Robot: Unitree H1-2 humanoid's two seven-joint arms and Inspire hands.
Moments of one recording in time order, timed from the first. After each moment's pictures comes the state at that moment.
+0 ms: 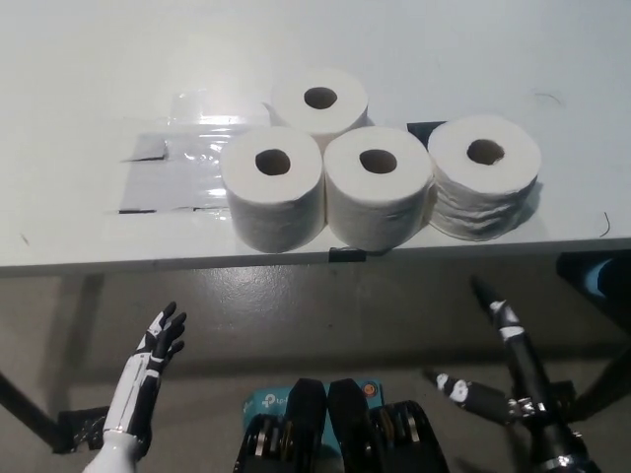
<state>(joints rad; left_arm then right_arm) -0.01 0.14 -0.02 0.10 0.05 -0.15 -0.04 -0.06 -0.08 0.08 0.13 -0.18 -0.37 -0.04</state>
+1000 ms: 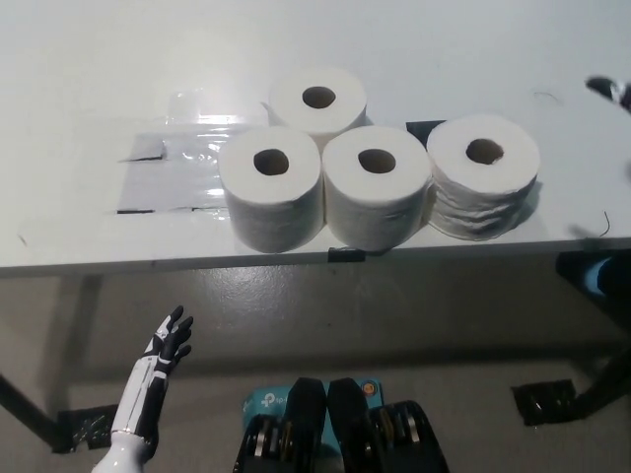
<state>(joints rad) -0.01 0.12 -0.02 0.12 0.05 -0.15 -0.04 -0.71 -0.51 -0.02 -0.04 -0.10 0.08 0.14</state>
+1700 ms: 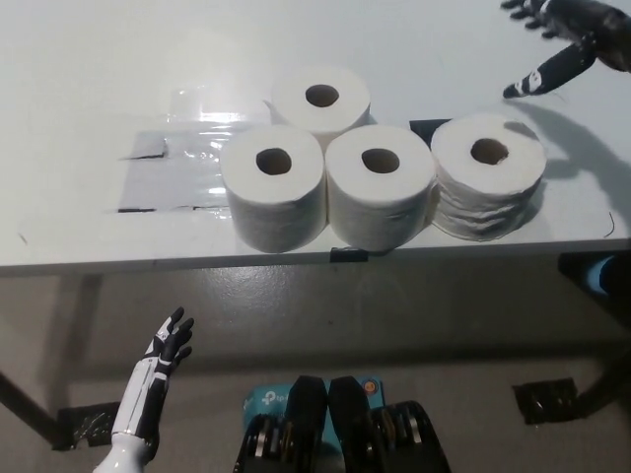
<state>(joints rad) -0.02 0.12 -0.02 0.12 0.05 -0.15 -0.04 -1.24 -0.52 0.48 0.85 -0.18 0.28 0.58</state>
